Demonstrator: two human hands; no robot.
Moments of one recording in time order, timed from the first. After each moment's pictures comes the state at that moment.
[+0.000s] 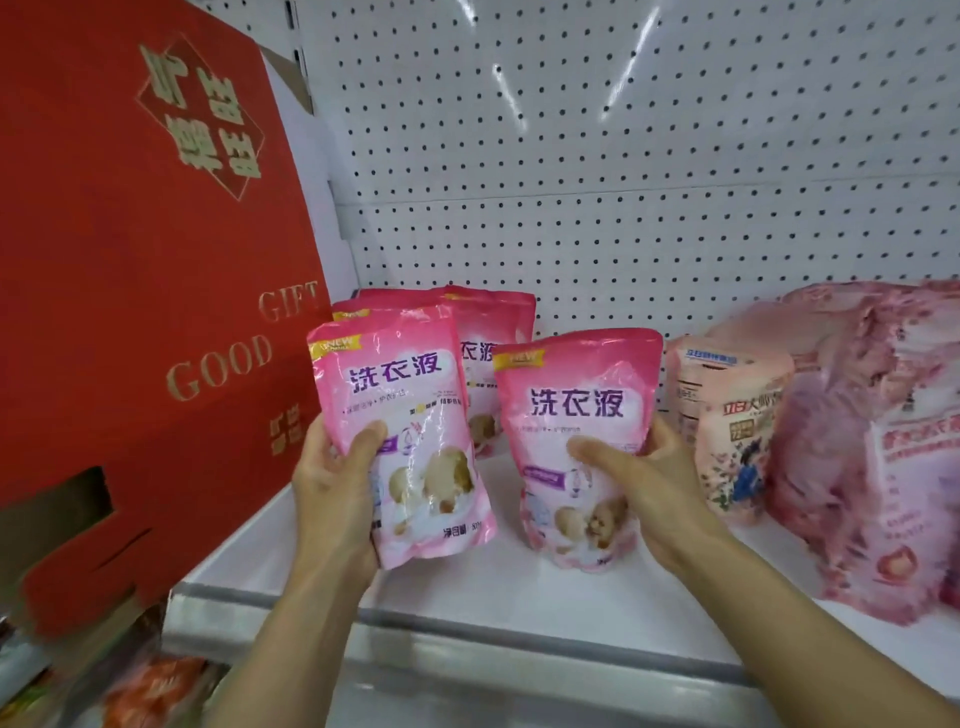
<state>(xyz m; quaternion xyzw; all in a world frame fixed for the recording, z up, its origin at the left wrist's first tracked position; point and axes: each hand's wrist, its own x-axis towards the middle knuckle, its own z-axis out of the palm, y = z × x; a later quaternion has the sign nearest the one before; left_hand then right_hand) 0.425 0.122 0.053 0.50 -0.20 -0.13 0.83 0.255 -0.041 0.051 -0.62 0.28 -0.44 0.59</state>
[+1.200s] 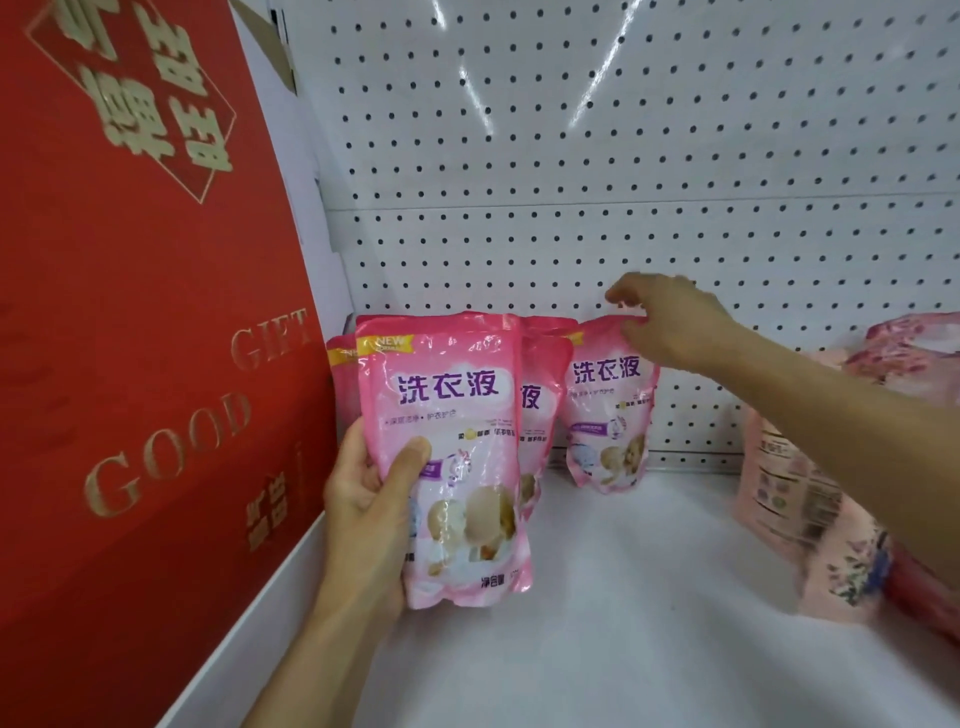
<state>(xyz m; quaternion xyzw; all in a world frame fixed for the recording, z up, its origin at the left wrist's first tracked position) 0.503 0.070 0.061 0.47 -0.30 -0.19 0.81 0.363 -0.167 0.180 -0.89 0.37 -0.27 0.01</state>
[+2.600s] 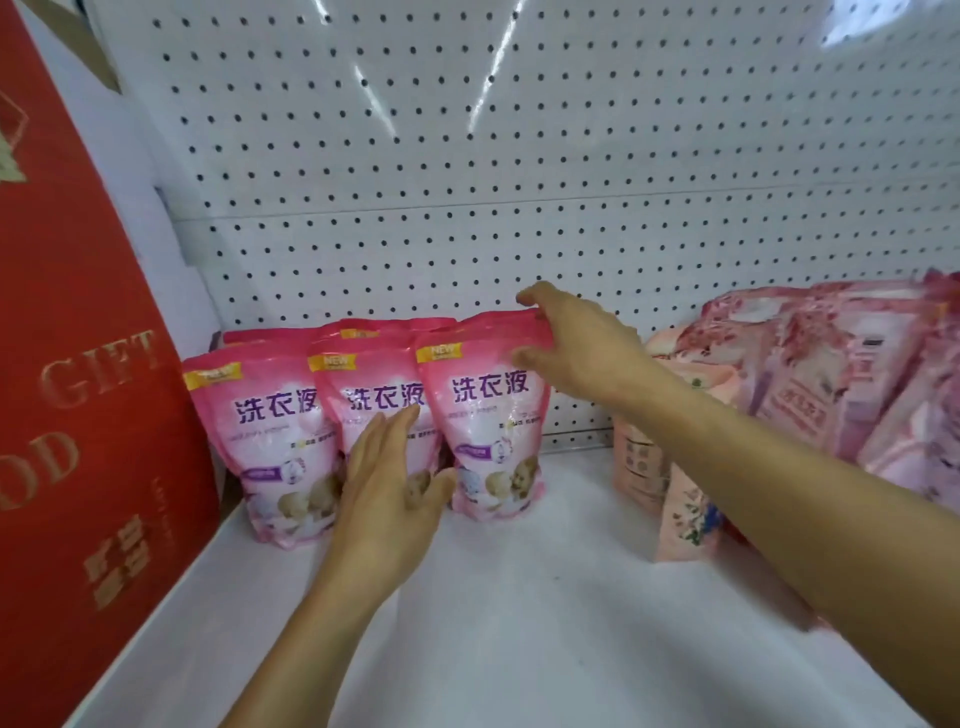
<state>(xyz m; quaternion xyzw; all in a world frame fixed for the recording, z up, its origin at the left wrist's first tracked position) 0.457 0.016 0.061 0.74 -0.52 -0.03 0.43 0.308 -0.115 0.167 -0.87 0.40 -0.29 0.06</state>
